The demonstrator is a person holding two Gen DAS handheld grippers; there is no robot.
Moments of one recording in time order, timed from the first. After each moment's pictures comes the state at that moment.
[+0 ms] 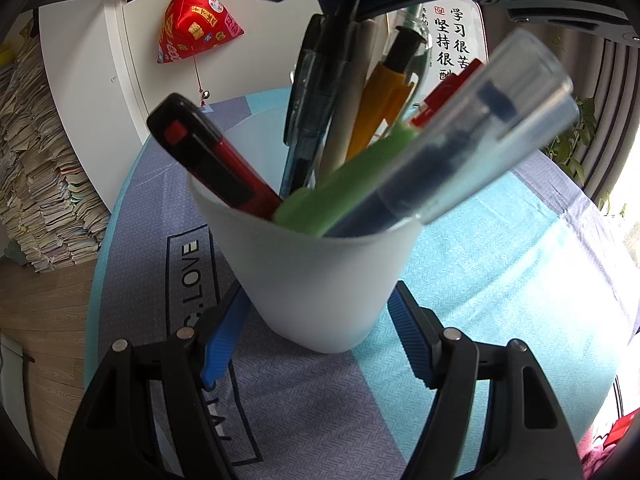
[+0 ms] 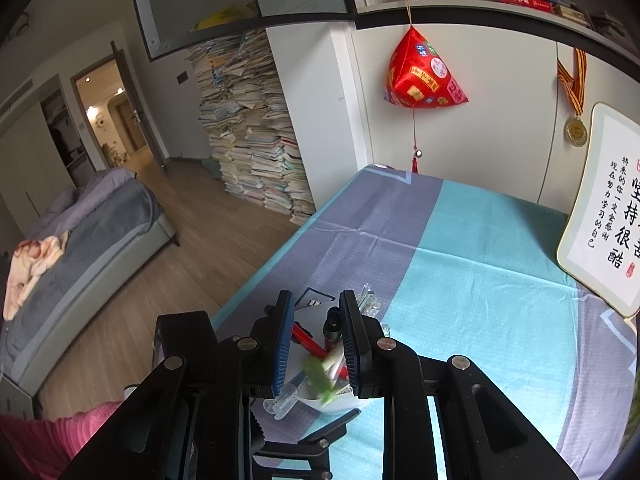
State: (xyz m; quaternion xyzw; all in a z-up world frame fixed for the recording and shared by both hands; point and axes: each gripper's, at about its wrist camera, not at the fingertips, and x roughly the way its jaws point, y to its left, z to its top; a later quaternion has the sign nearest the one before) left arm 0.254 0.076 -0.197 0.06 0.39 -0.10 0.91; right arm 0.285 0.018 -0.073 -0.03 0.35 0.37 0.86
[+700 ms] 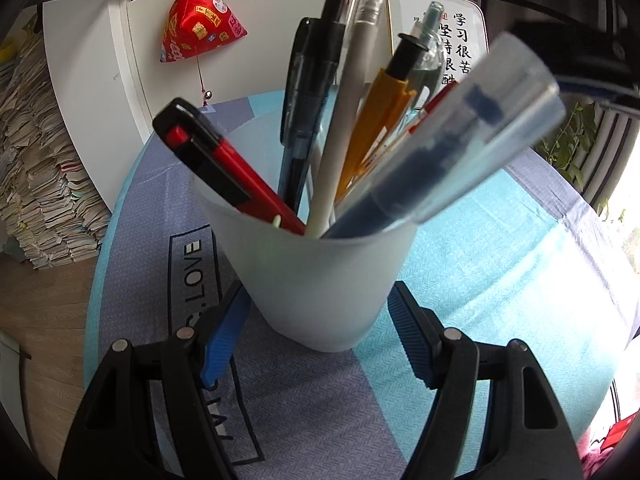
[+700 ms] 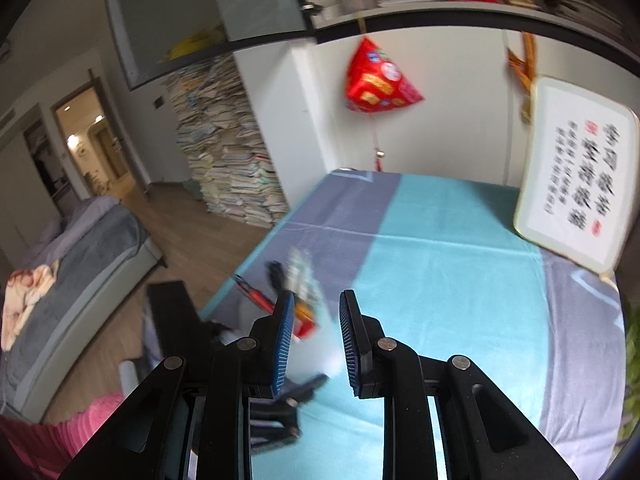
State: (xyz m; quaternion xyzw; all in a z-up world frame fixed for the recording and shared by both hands) left arm 0.253 0.079 -0.195 0.05 0.38 -0.10 0.92; right arm 0.266 -0.050 -0.082 0.02 0.35 0.31 0.89
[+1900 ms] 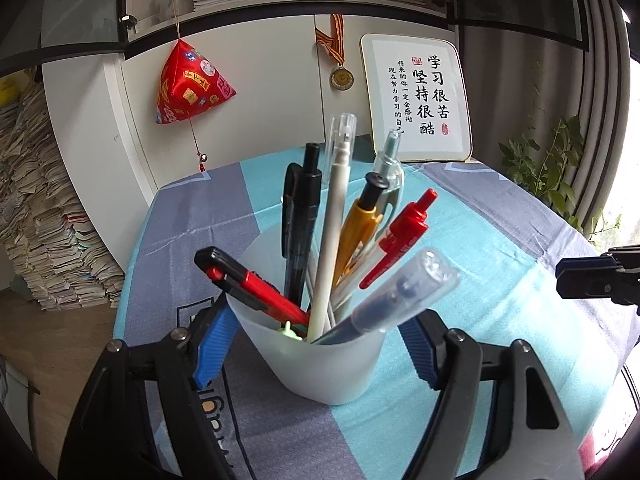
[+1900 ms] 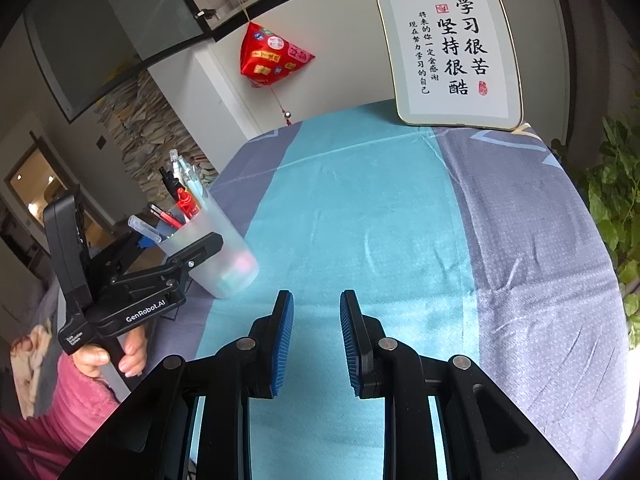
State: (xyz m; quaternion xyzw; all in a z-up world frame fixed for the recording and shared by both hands) left arm 0.250 0.059 -0.156 0.07 0.31 -0.11 0.94; right arm 0.227 -0.149 -0.147 0.11 0.40 0.23 0.88
